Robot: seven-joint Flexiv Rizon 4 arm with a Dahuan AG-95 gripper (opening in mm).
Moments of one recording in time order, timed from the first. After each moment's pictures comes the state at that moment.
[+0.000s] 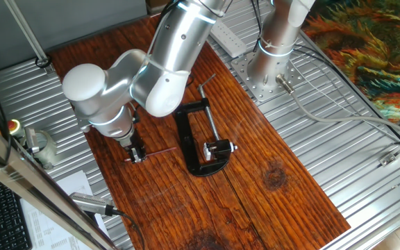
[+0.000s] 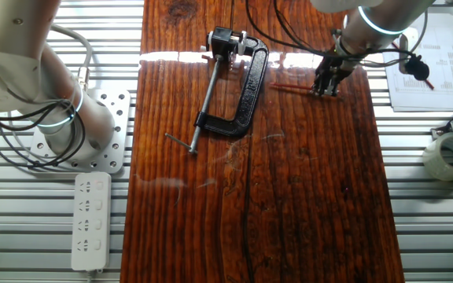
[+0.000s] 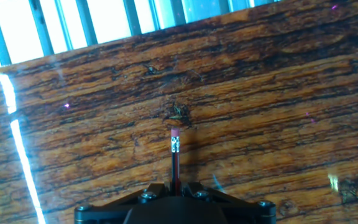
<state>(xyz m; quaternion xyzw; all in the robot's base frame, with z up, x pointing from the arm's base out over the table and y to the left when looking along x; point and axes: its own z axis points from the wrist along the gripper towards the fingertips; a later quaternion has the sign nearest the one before) 0.586 0.111 0.009 -0.10 -0.99 -0.02 0.08</state>
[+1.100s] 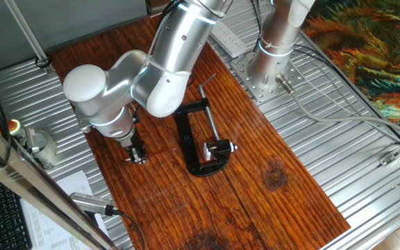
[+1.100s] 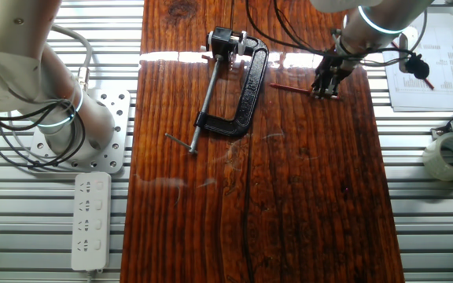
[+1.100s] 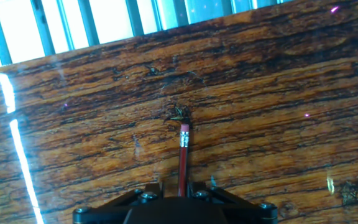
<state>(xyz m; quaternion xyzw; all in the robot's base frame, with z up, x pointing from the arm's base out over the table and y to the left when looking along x) 0.585 0.111 0.011 -0.09 -0.99 -0.02 0.08</state>
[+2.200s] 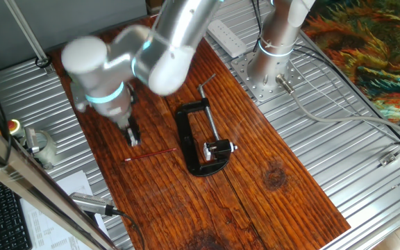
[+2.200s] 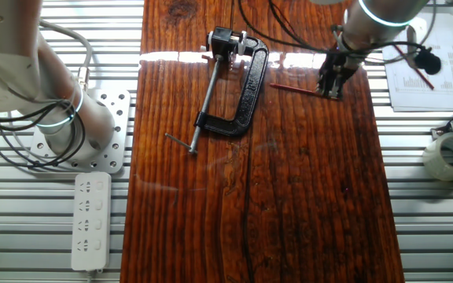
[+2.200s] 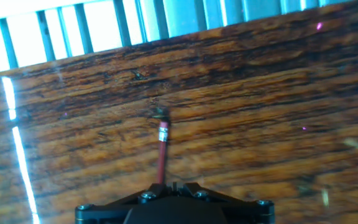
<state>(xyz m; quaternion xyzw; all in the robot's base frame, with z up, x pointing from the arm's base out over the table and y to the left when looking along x) 0.578 0.066 0.075 -0.06 -1.00 -0.02 0.06</state>
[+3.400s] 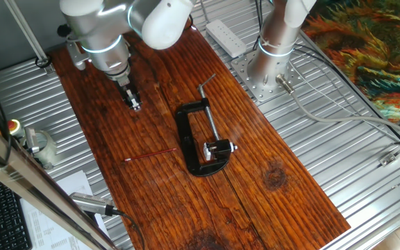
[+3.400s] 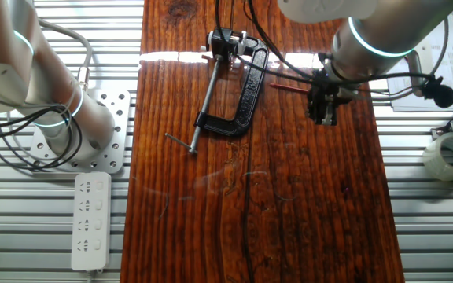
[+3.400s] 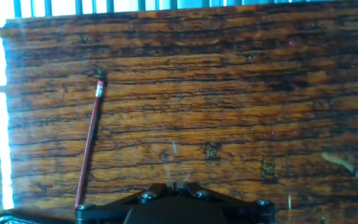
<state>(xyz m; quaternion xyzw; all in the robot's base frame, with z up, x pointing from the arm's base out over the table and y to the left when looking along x) 0.540 -0.008 0.116 -0.02 -1.00 -0.03 0.05</state>
